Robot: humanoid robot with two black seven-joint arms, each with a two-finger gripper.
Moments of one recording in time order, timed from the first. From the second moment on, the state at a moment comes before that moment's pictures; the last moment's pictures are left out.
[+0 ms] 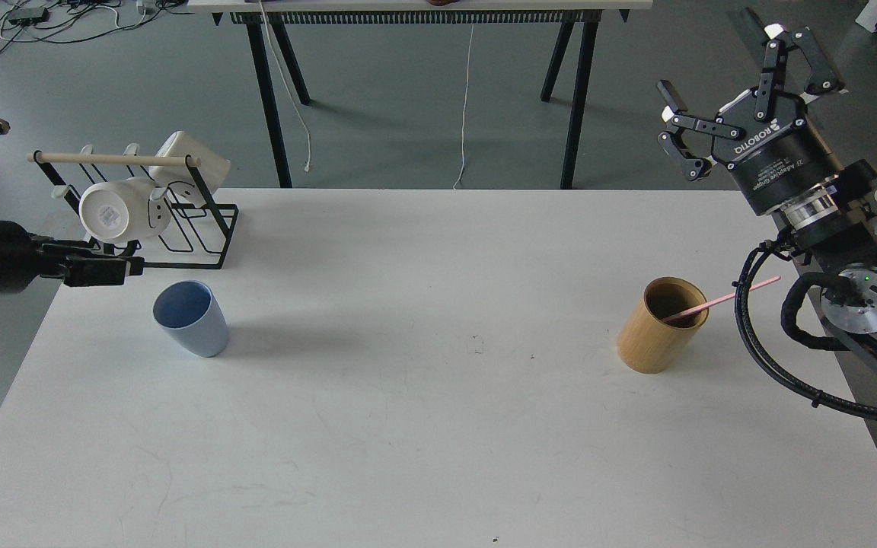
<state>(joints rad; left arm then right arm) -0.89 1.00 -0.26 -1.00 1.72 -0.41 -0.49 0.64 -0.63 0.72 1.24 -0.01 0.38 0.49</state>
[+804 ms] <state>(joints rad) -0.83 0.78 -0.23 -0.77 1.71 -0.39 -0.49 0.59 -0.65 0.74 1.24 -0.01 0.38 0.49</state>
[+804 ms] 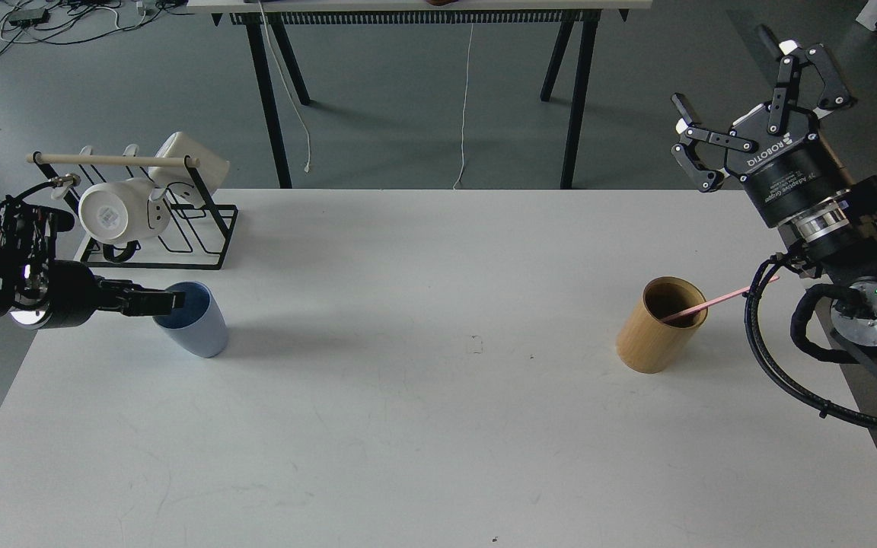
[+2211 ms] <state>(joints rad) -0.80 0.79 -0.25 -0.88 1.58 -0.21 -0.49 0.55 -0.65 0.80 1.23 -0.01 0.38 0.49</state>
